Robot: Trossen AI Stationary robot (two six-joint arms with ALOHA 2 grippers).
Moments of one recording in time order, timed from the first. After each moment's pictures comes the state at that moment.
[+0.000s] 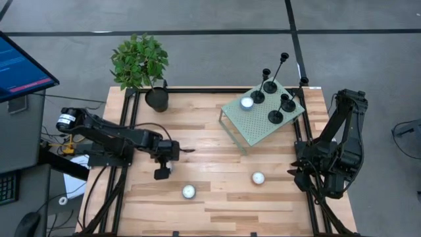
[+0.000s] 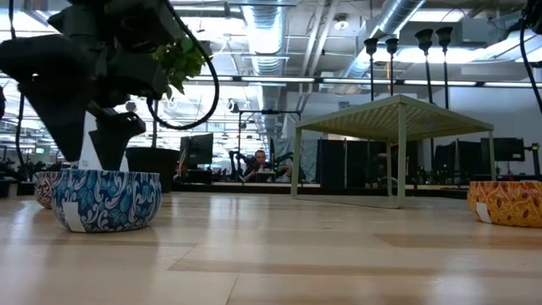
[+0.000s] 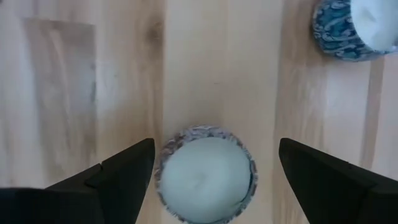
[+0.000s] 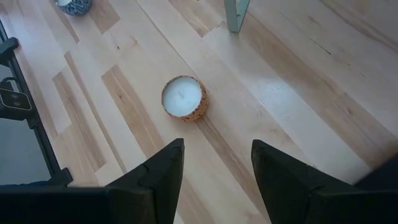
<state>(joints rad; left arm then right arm) -0.17 1.14 0.68 -0.61 0.14 -0.17 1.23 1.02 0.91 -1.35 0.63 1.89</state>
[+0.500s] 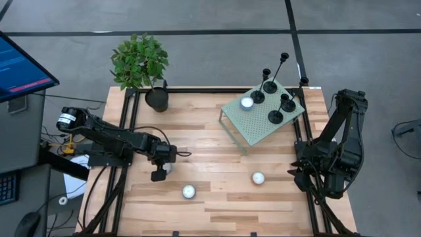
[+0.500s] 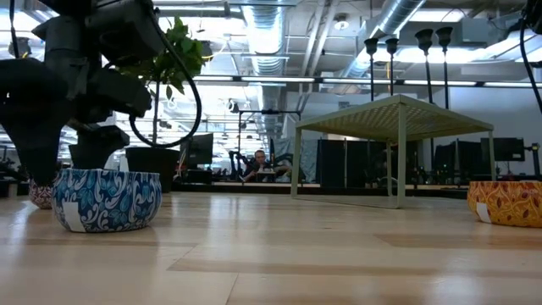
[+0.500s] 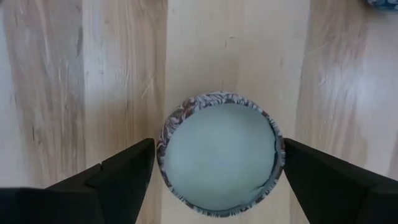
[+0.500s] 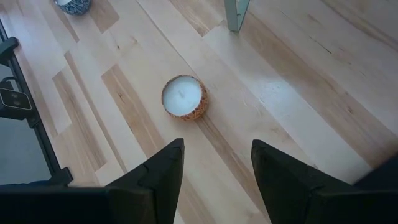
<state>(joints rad) -0.21 1.14 0.60 -0.59 0.11 -0.22 1.23 1.02 0.91 -1.35 0.63 1.89</state>
